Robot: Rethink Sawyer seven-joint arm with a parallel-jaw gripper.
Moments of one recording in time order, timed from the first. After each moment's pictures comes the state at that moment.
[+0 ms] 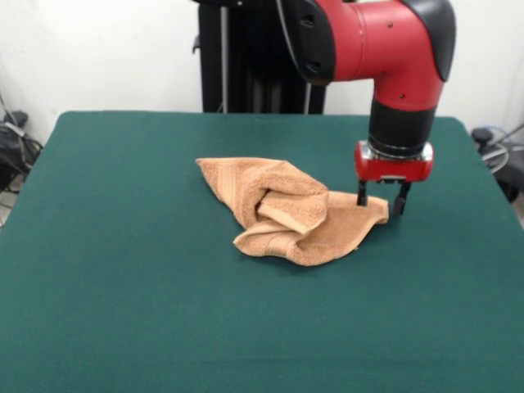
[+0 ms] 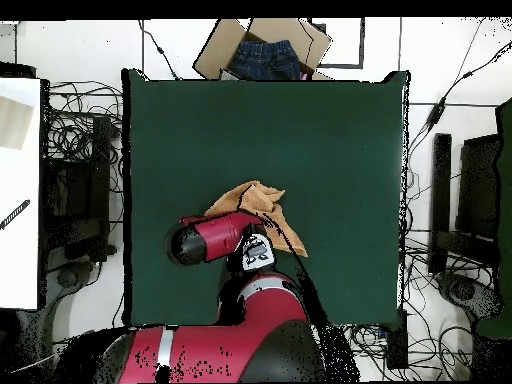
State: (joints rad) arm -0.07 -0.43 0.11 1.72 -0.33 0.22 2.03
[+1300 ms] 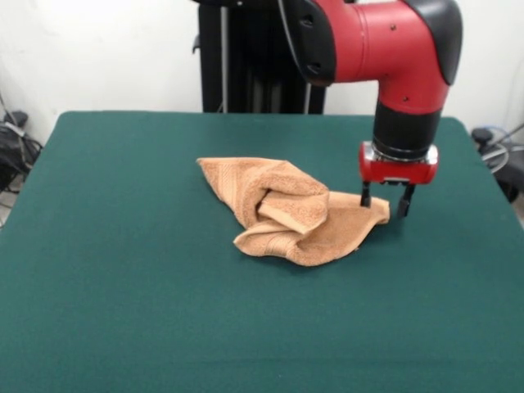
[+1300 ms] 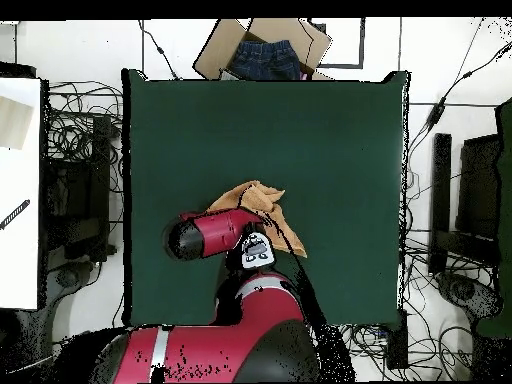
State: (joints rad) arm -0.06 -0.43 0.10 1.71 -0.26 0.25 2.03
